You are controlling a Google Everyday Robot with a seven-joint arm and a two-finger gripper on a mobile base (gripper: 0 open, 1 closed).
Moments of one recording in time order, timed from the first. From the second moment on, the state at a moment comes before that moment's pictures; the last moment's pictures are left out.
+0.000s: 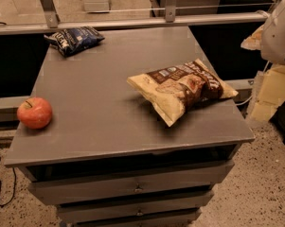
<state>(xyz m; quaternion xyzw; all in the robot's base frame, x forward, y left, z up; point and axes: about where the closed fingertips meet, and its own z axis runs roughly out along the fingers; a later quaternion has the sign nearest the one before) 0.438 -0.217 0.976 -0.60 0.78 -0.03 0.16</state>
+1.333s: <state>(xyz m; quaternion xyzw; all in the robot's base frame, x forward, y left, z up) 0.500 -0.171 0.911 -0.60 0.76 0.07 0.25</state>
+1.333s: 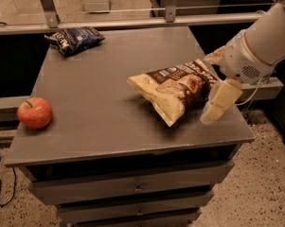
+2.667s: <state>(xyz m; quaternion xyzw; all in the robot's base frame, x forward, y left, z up) 0.560 -0.148 0.856 -0.58 0.73 0.05 0.34</state>
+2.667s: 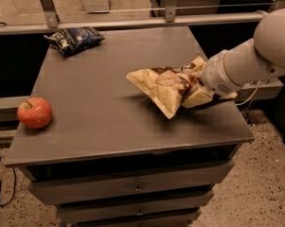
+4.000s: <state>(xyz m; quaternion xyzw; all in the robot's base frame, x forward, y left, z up) 0.555 -0.181 0.964 -0.60 0.68 -0.07 0.42</state>
